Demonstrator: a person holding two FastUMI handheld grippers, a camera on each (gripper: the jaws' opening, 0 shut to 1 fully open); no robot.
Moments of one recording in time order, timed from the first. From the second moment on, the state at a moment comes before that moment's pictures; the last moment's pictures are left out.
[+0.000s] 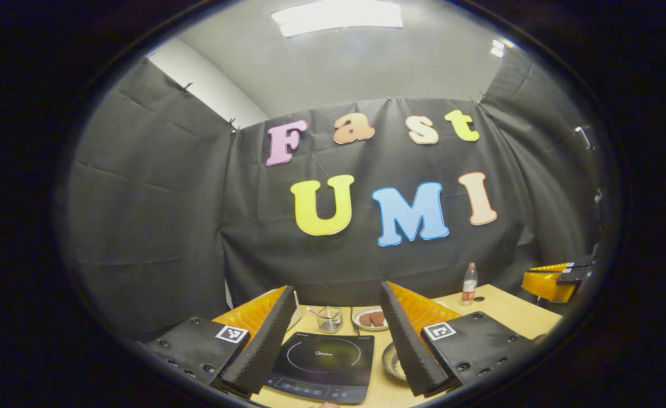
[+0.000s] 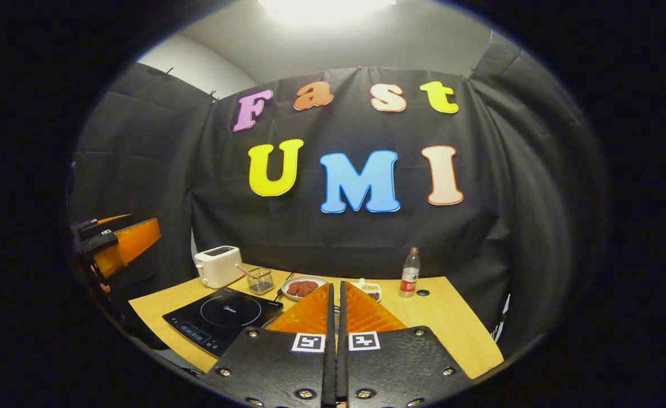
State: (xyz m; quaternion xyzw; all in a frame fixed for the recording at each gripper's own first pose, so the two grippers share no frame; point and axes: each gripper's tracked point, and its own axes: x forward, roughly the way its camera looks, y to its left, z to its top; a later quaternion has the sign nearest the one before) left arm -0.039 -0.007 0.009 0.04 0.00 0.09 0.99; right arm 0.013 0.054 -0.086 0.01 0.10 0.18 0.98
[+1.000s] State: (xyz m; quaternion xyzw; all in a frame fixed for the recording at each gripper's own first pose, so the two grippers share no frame) left arm -0.014 0.094 -0.012 0.03 0.00 0.15 0.99; right arm -0.016 0.194 -0.226 -0.05 0.29 0.35 0.89
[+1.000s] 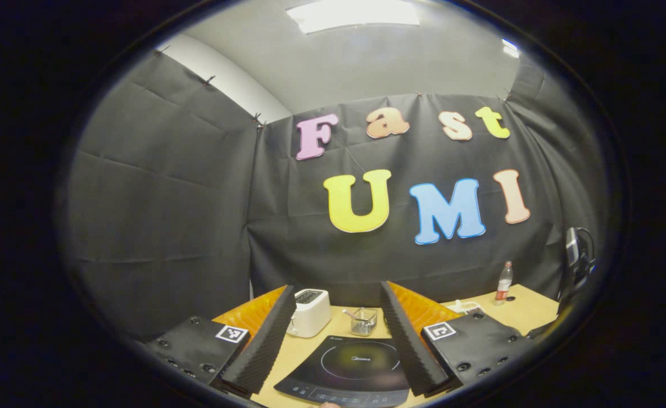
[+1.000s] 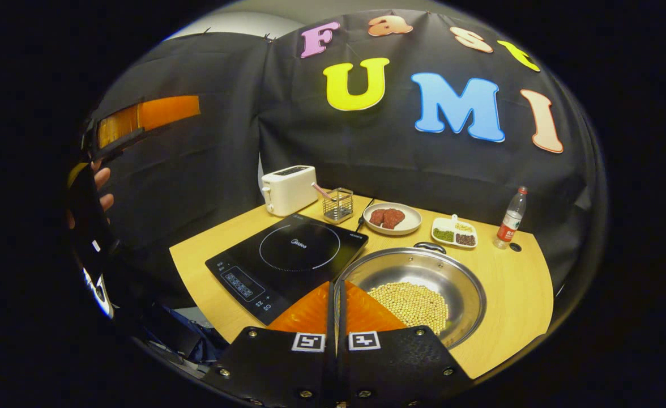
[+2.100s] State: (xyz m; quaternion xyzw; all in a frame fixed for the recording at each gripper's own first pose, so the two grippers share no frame) left arm 0.002 0.150 -0.049 0.00 0.02 0.17 0.99; right arm -0.046 0.216 -0.343 -0.09 0.49 0.35 0.80
